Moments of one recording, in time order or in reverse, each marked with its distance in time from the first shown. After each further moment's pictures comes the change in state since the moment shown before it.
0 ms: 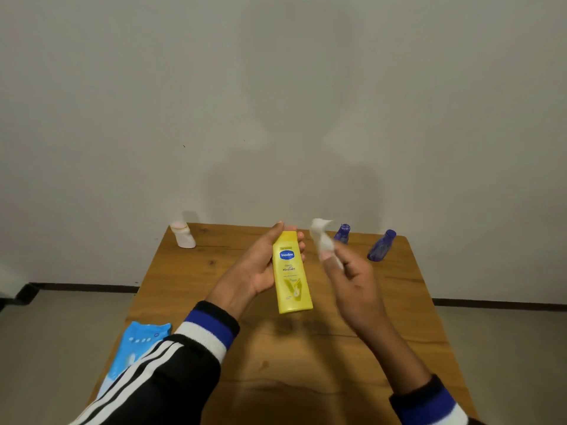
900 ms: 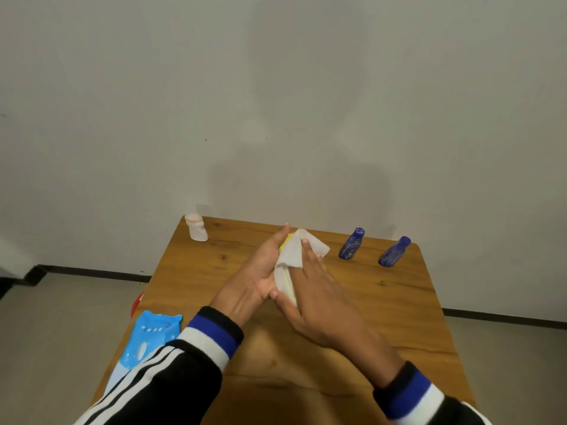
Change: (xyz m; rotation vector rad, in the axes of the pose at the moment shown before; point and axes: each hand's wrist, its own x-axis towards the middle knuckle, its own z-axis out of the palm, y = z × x) left_hand -0.023 0.008 -0.021 -0.091 -0.075 -0.137; right_hand -0.003 0.001 0.063 -0.885 -0.514 -0.134
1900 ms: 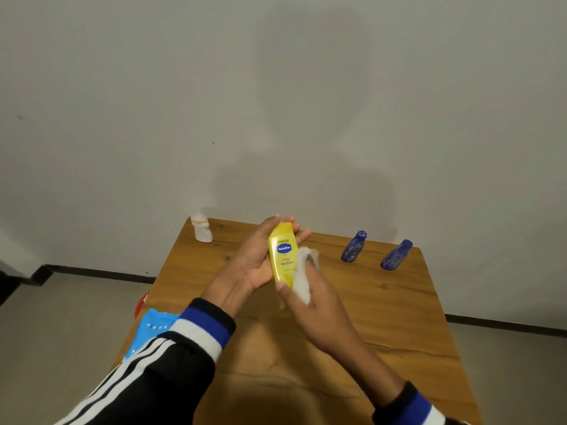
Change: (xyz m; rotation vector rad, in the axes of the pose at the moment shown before) left_hand -0.015 0.016 -0.003 -0.078 -0.019 0.283; right_hand -0.013 -0.024 0.001 0.686 0.221 0.236
